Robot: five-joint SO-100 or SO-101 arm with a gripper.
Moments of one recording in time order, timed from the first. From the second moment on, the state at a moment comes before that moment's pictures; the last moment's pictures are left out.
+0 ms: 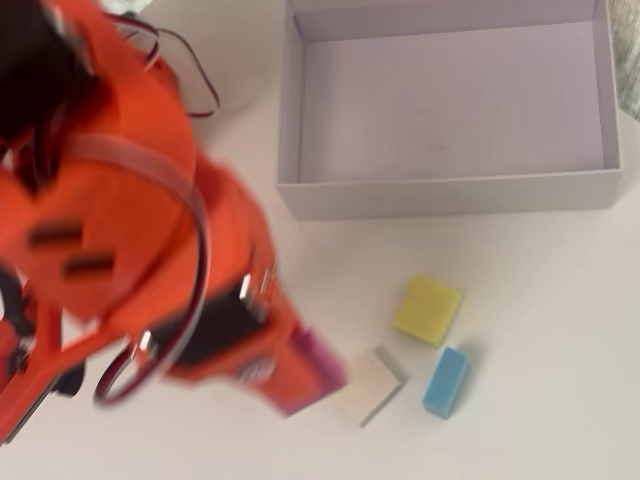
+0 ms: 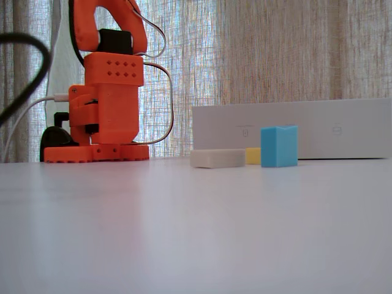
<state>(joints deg) -10.5 118.3 96.5 82.2 16.1</state>
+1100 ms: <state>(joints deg) -48.5 141.3 141.9 67.2 -19.0</state>
